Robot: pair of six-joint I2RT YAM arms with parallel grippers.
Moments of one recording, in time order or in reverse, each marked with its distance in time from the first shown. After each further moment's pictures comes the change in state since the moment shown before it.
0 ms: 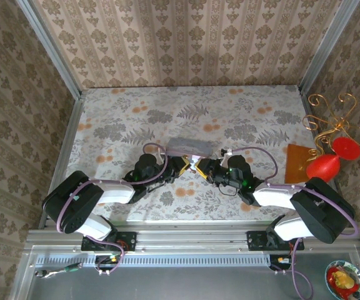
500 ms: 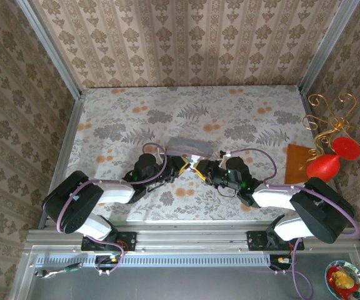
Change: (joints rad) left arm 0.008 0.000 -0.001 0.009 -0.002 -0.023; right arm 0.042 0.001 -0.007 0.002 0.031 0.026
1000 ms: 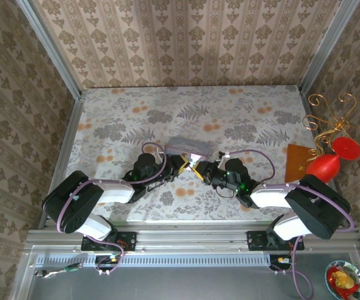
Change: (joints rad) left arm 0.005 0.000 0.000 0.014 -0.003 -0.006; right arm 0.014 0.046 -0.011 0.091 0.014 0.021
